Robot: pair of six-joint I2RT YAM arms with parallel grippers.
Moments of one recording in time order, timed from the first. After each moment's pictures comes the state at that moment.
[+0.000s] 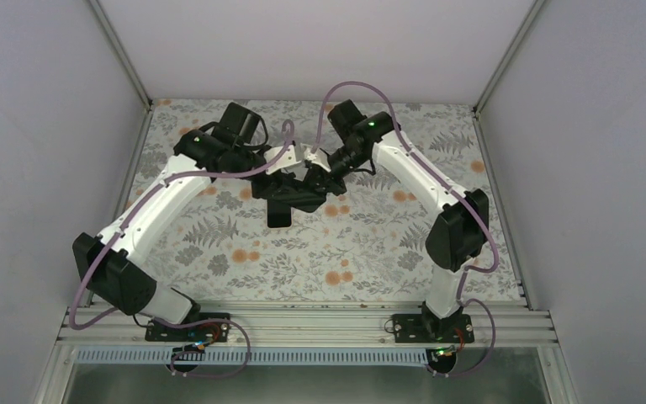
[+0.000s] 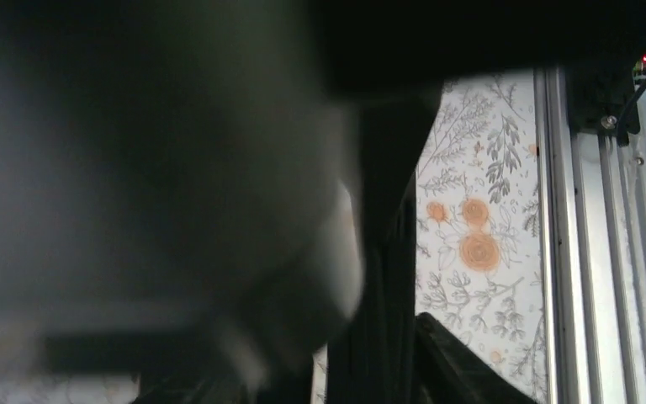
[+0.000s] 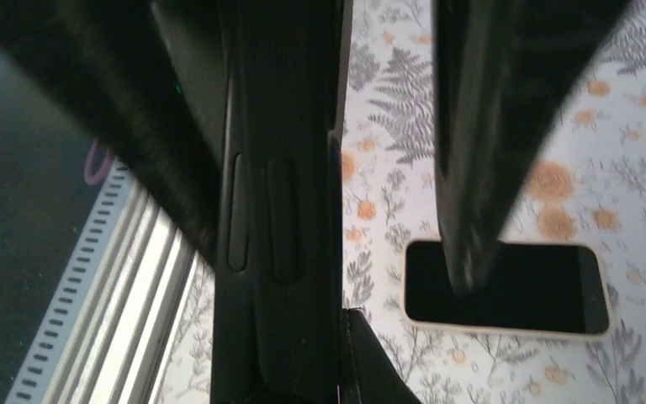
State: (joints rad) left arm -0.50 1.47 1.49 -1.02 0.58 0.70; right arm 0.60 1.86 1.81 -1.23 -0.85 -0.97
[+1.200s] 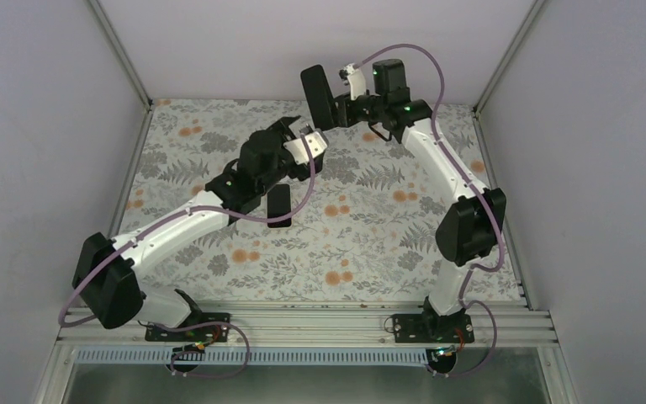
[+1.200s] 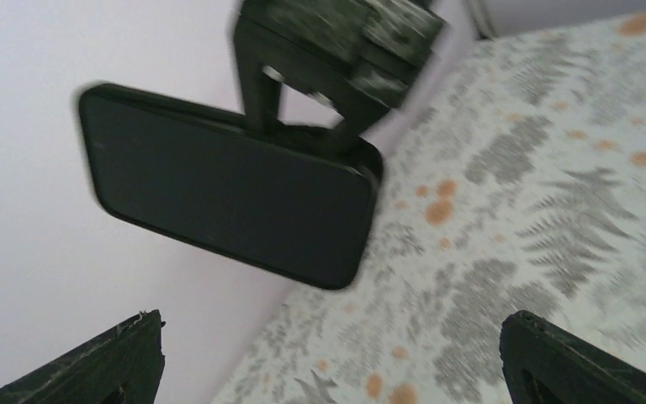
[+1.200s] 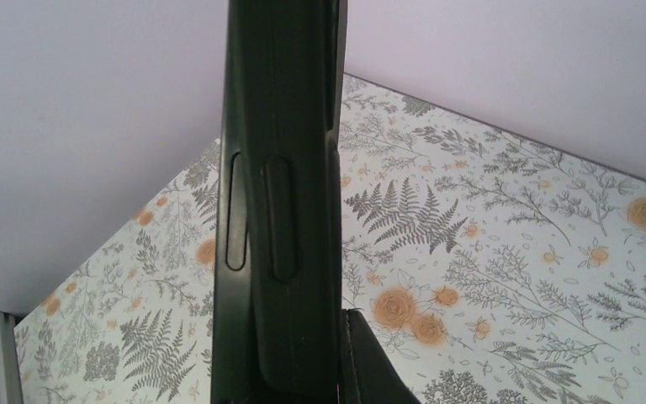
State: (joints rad) left arm -0.74 1.37 1.11 0.02 -0.14 0.59; right arm 0.37 1.85 1.83 -0.52 -0.59 0.05
